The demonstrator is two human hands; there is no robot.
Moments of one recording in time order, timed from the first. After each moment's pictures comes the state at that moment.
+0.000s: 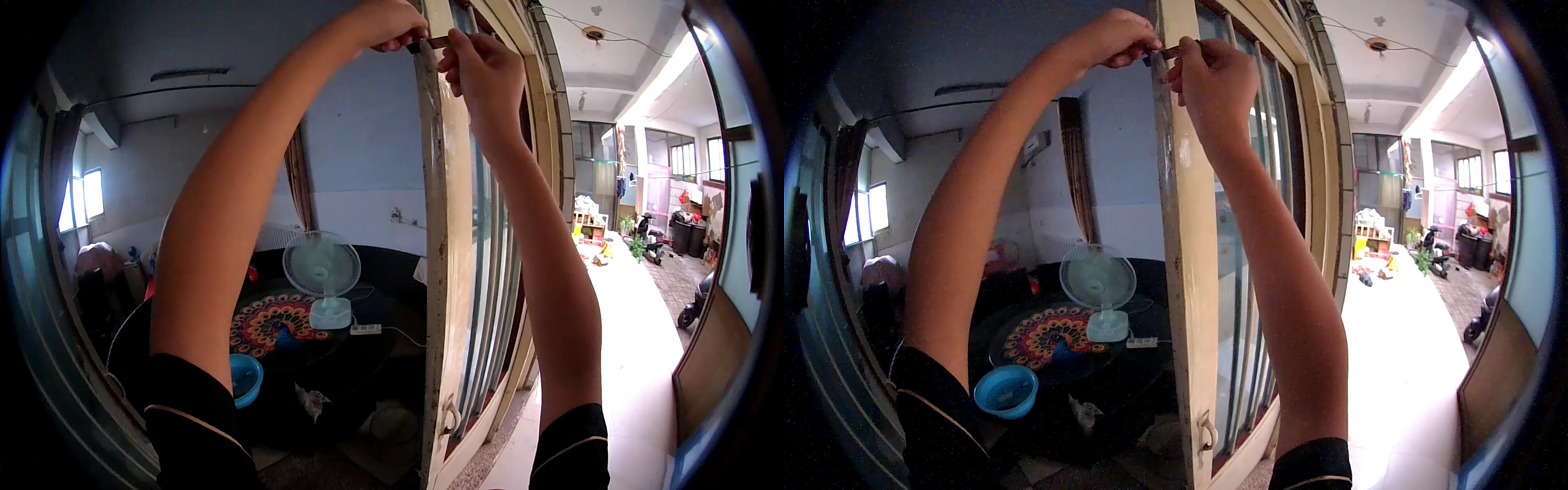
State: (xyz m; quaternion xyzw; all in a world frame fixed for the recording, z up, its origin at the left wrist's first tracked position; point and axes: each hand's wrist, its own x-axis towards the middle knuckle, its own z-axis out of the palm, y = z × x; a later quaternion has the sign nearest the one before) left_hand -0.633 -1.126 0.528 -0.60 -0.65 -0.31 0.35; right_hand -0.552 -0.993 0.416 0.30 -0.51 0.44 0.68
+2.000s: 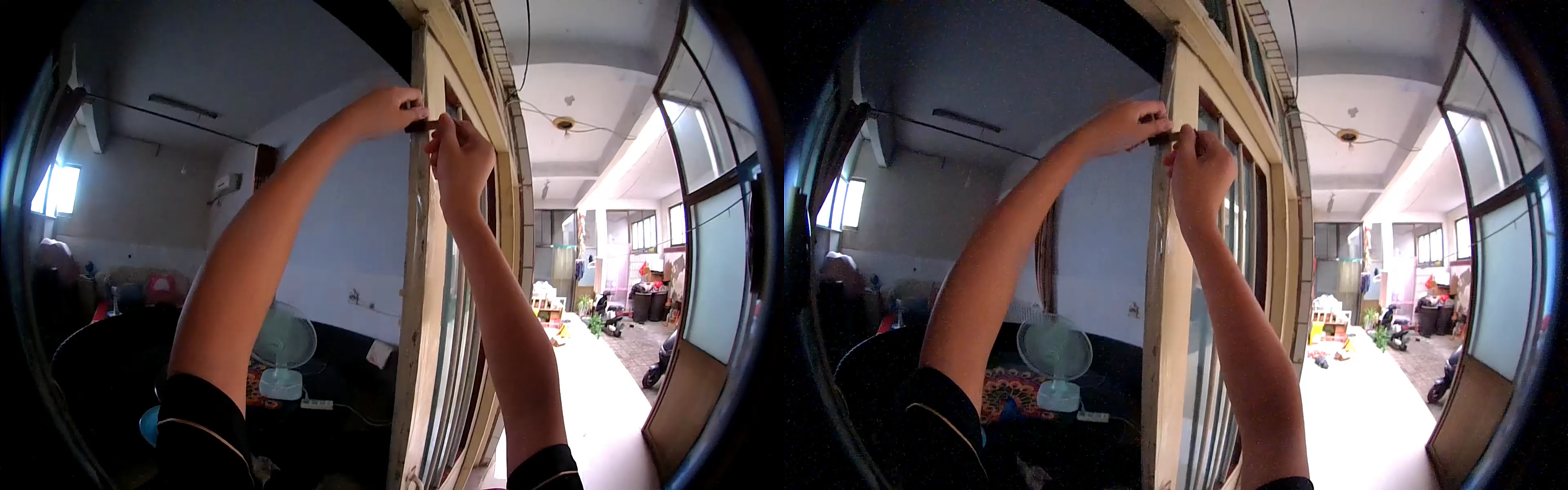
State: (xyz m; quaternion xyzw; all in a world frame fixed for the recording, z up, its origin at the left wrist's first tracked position) left_hand -0.641 -1.123 0.536 -0.62 -0.52 -0.27 0.52; right_hand -0.562 -1.002 0.452 0.24 -0.50 0.37 0.75
